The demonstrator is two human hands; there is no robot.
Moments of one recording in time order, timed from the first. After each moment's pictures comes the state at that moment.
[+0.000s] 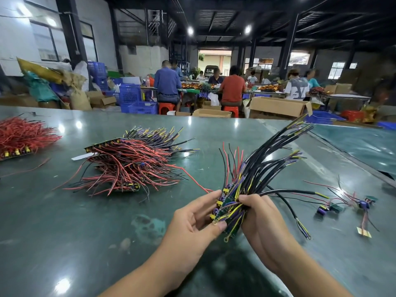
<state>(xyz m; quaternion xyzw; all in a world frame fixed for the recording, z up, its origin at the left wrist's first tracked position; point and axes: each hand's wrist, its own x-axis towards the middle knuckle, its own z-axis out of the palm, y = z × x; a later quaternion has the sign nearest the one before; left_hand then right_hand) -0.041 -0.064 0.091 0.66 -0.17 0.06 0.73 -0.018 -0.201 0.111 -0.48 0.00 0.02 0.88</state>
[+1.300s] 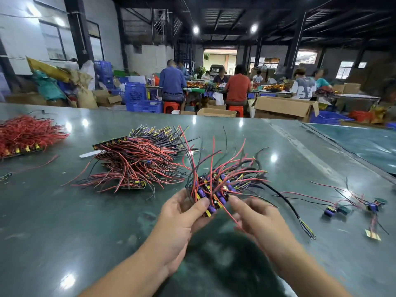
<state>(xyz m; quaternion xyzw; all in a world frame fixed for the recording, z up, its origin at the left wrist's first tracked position) -0.030 -0.049 0.097 0.48 -0.04 0.04 0.88 -0.017 -0.207 0.100 -0.73 -0.04 -0.01 0.68</state>
